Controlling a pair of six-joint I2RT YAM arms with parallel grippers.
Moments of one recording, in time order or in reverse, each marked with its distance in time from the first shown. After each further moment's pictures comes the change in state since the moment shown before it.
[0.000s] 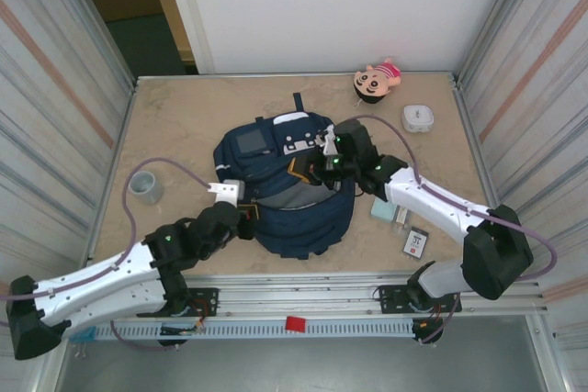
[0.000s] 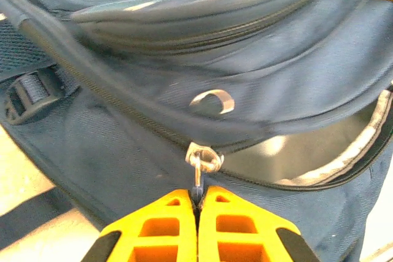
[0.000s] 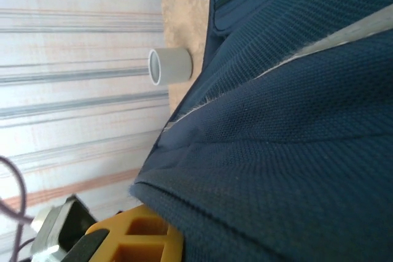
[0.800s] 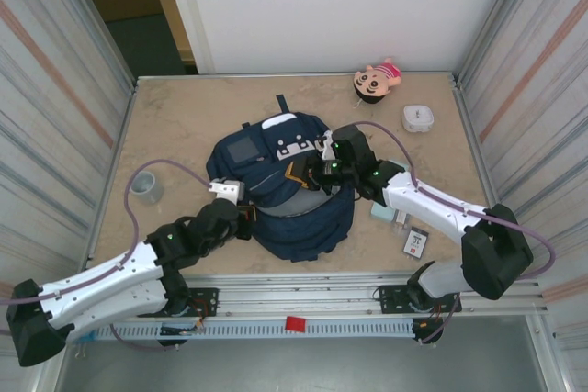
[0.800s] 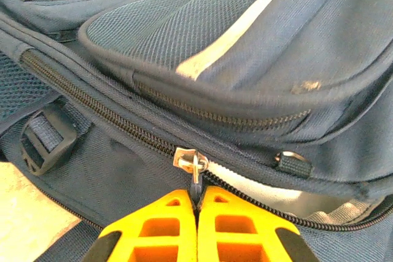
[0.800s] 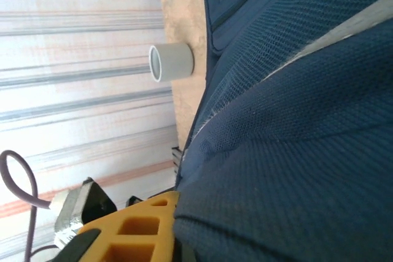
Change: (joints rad) left arm 0.061 0.028 -0.032 0.010 0.067 0.063; right arm 0.045 0.001 -0.066 0.101 0.038 0.093
